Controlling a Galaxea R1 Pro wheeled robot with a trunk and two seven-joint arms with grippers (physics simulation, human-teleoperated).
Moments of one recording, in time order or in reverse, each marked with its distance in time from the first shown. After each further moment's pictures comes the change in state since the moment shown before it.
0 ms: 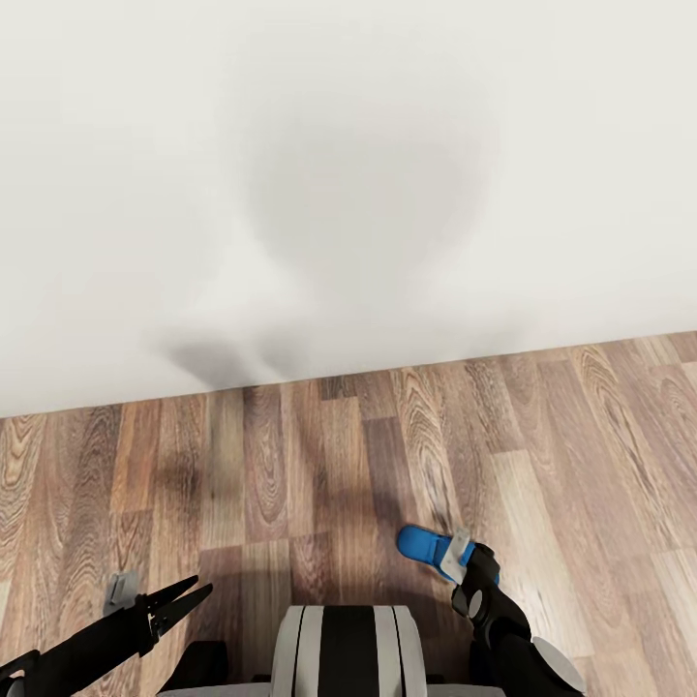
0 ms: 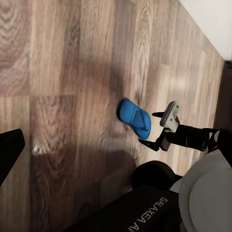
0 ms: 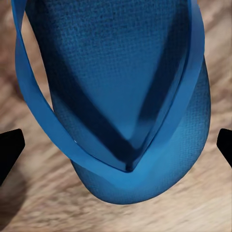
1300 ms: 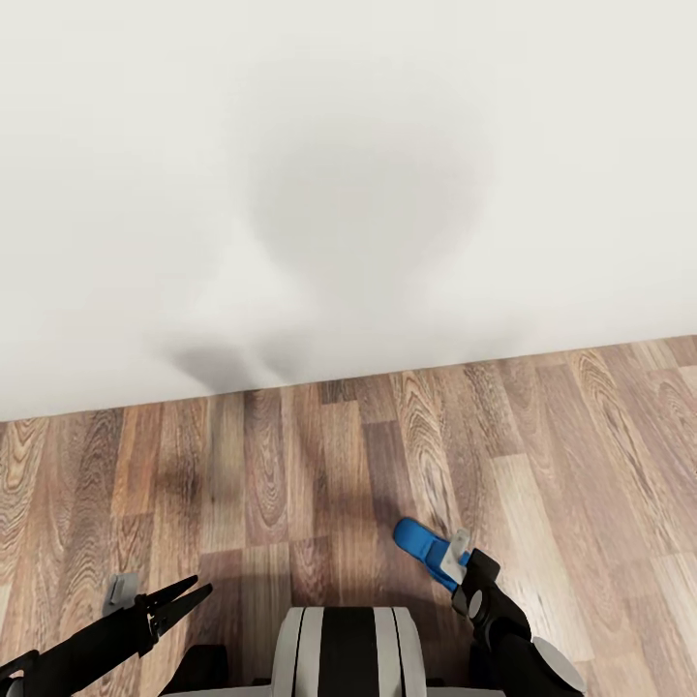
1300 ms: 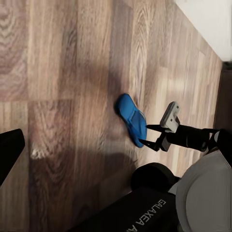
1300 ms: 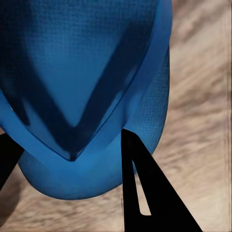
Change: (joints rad) left arm 0.000 0.000 0.002 0.000 0.000 0.000 0.000; right arm 0.000 0.000 0.000 0.000 0.000 0.000 0.000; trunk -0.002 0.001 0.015
